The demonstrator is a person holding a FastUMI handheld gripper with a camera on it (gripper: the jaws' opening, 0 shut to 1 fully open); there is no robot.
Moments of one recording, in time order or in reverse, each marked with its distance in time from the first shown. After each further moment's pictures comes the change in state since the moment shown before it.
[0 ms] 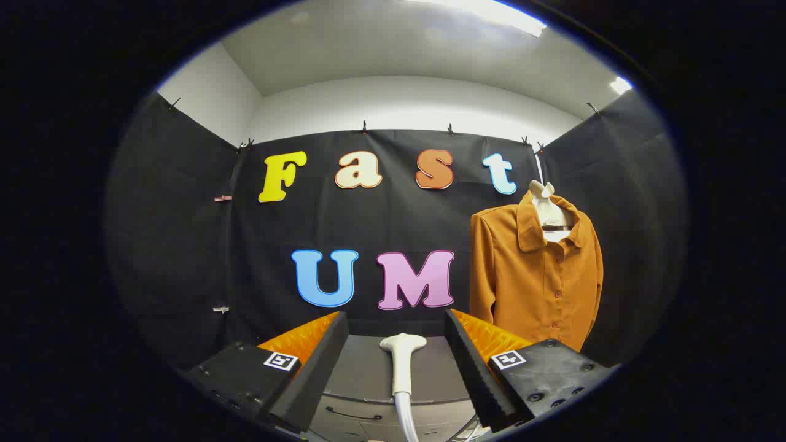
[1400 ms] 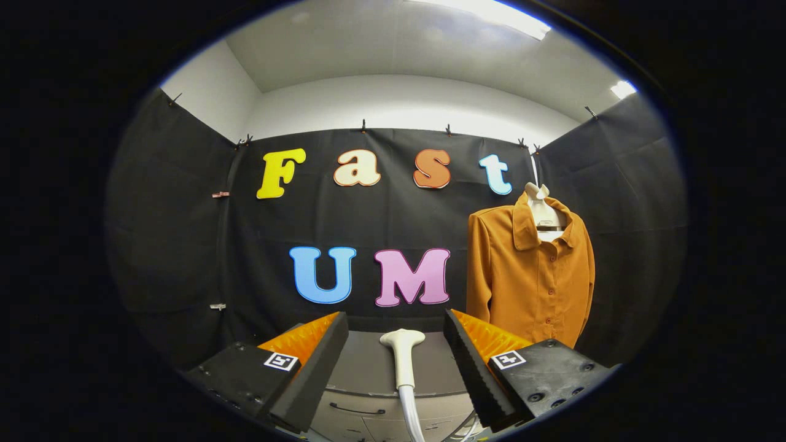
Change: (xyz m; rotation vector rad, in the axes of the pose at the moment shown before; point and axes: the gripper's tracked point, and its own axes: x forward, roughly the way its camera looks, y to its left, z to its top) arm -0.016 0.013 -0.006 -0.019 0.018 -0.042
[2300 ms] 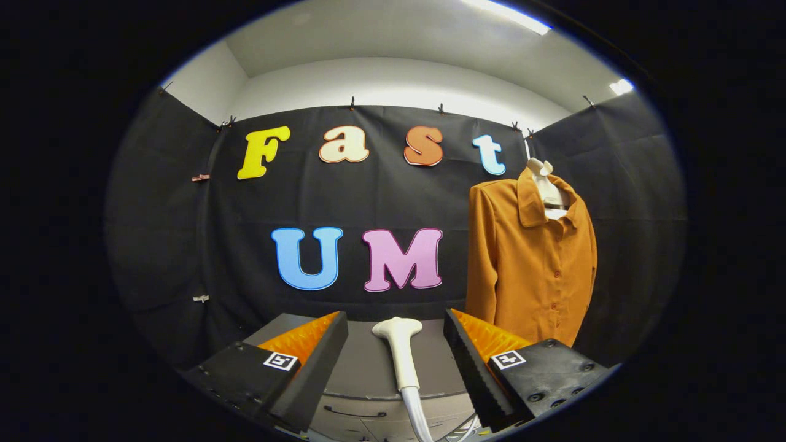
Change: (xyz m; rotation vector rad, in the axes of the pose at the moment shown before) arm 0.068 0.000 -0.050 0.016 0.099 -0.058
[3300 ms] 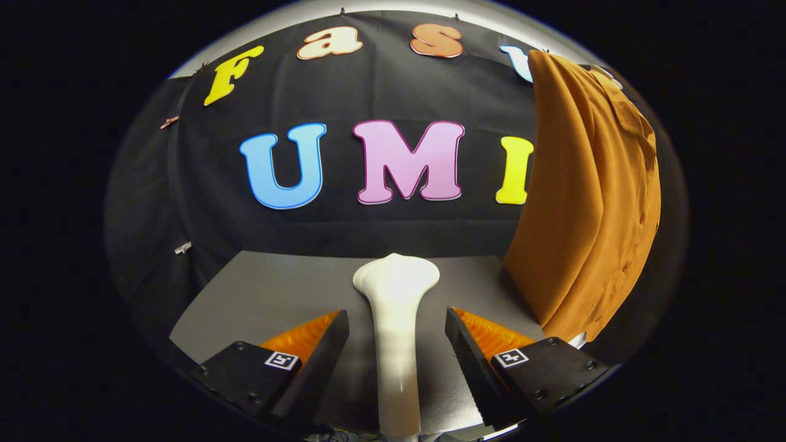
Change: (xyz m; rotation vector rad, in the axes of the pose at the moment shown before) arm 0.149 -0.013 -0.159 -0.023 0.529 0.030
